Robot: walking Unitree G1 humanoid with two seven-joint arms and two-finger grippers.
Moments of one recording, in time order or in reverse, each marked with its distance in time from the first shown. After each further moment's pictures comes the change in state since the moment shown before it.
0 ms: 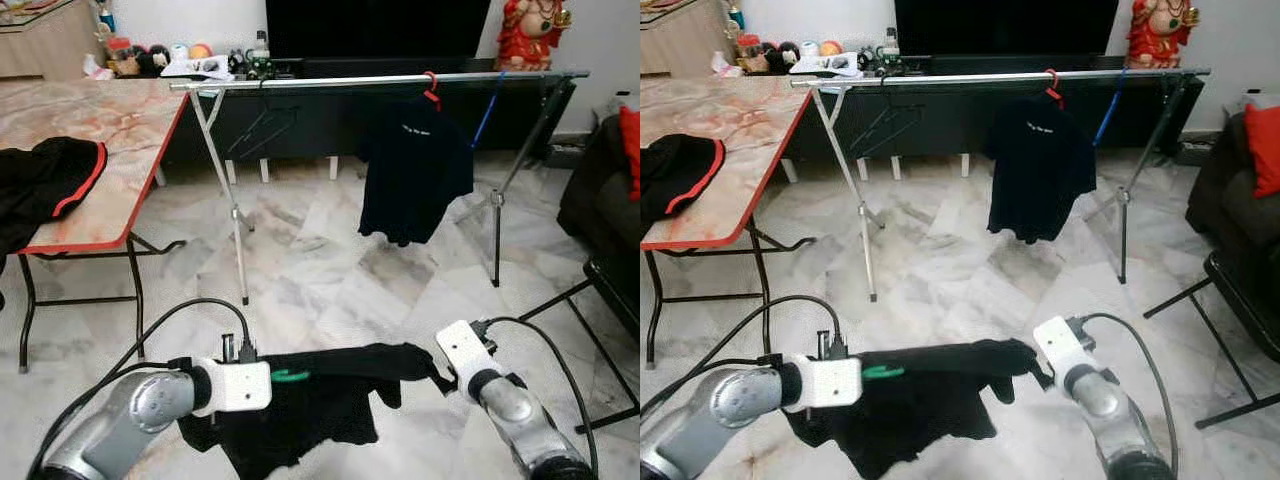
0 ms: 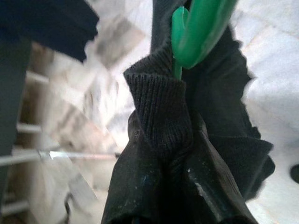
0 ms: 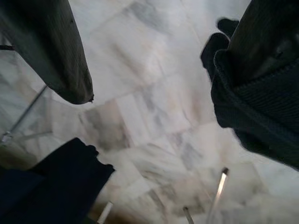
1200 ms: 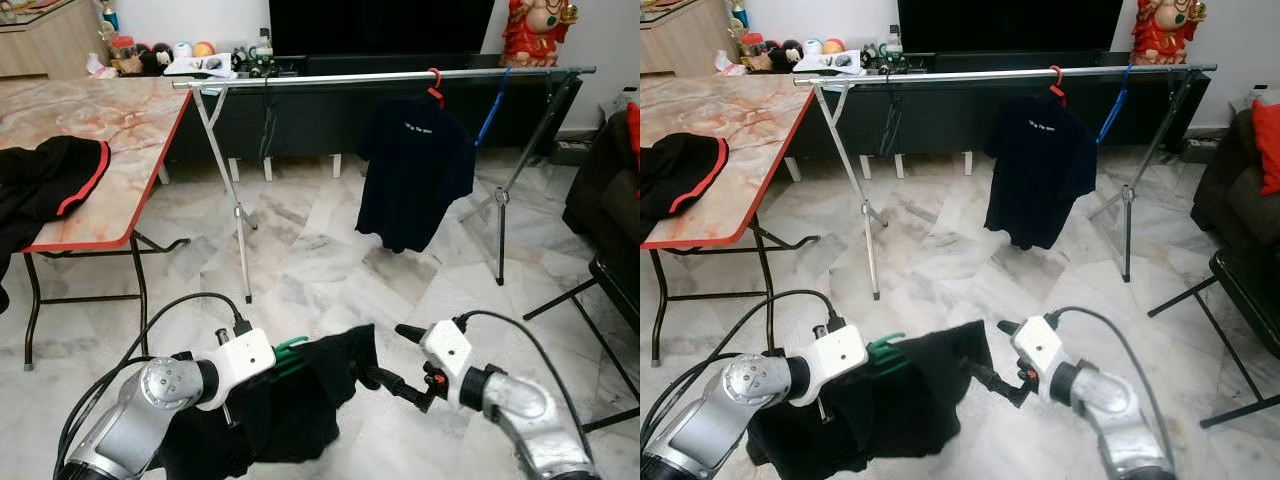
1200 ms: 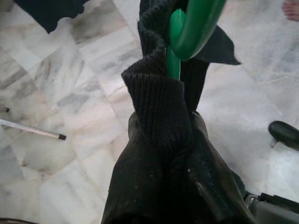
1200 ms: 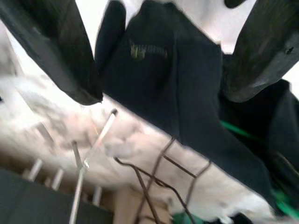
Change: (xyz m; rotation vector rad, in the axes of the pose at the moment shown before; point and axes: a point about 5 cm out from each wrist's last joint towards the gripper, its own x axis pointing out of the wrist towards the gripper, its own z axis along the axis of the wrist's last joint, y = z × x) left arm 0.003 0.006 0.012 -0.335 -0.022 -0.084; right arm -0.027 0.019 0.039 0.051 -0.284 0.592
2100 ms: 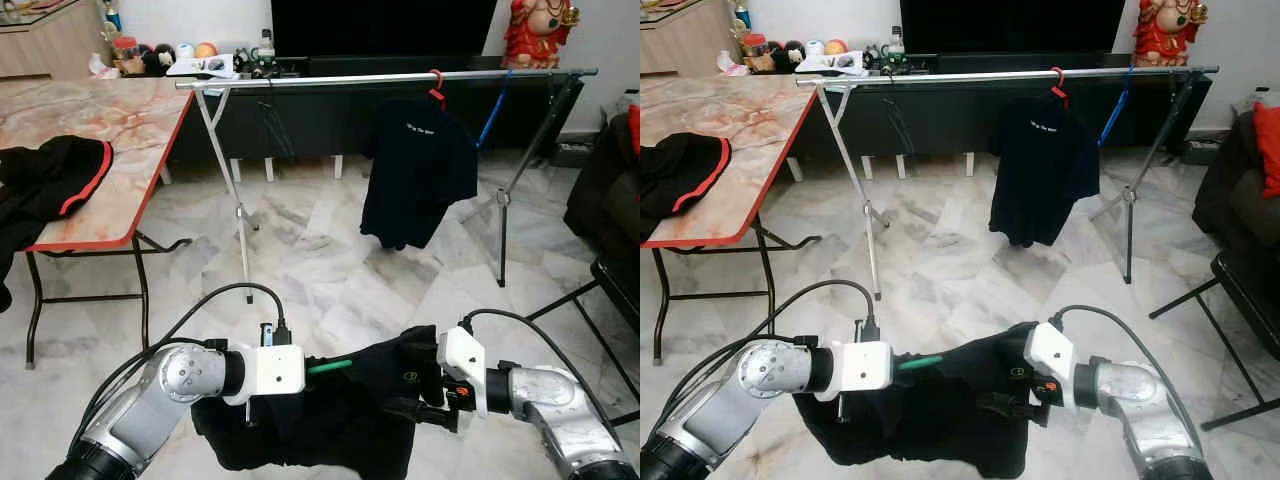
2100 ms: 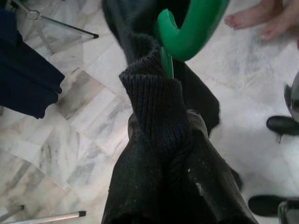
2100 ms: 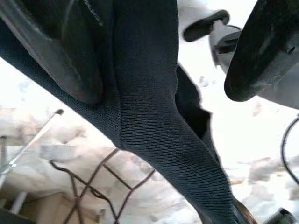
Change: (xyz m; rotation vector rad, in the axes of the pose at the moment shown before) left arm 0.006 -0.012 0.040 0.367 -0.200 -0.214; right arm -0.022 -0.003 0.002 -0.009 0.061 0.297
